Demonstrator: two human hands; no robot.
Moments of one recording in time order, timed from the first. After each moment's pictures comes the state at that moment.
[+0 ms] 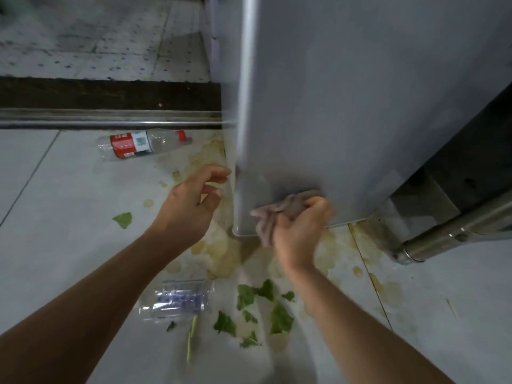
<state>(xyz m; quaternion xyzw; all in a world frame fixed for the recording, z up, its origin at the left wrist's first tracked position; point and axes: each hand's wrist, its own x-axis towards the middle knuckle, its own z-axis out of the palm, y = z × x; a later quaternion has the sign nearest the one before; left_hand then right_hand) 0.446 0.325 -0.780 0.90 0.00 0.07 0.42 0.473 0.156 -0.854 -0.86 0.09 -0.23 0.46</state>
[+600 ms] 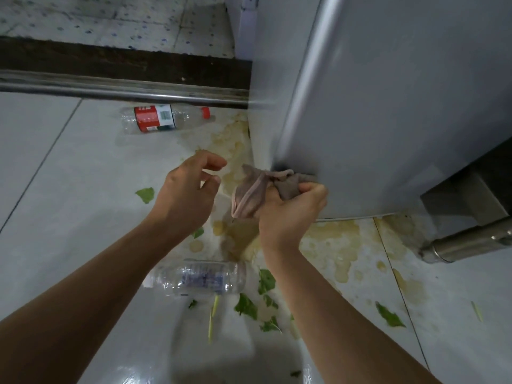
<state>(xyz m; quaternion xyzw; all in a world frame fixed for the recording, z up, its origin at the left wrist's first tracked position) 0.430 0.365 -0.790 0.91 0.09 0.08 0.41 0.460 0.236 -0.843 -0.76 0.18 -0.24 0.57</state>
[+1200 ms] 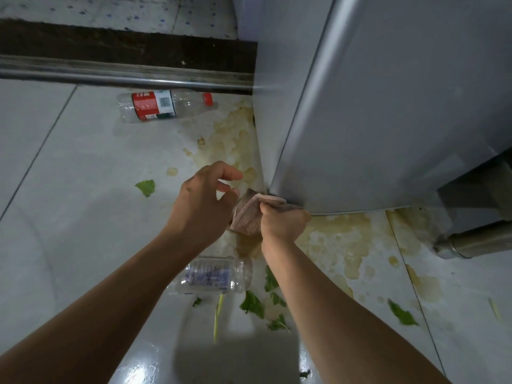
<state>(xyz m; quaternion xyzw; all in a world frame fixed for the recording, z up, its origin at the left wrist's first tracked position) 0.426 0.351 -0.812 0.89 0.11 0.03 0.43 0.477 0.248 -0.911 -0.70 0.37 -0.04 0.61</state>
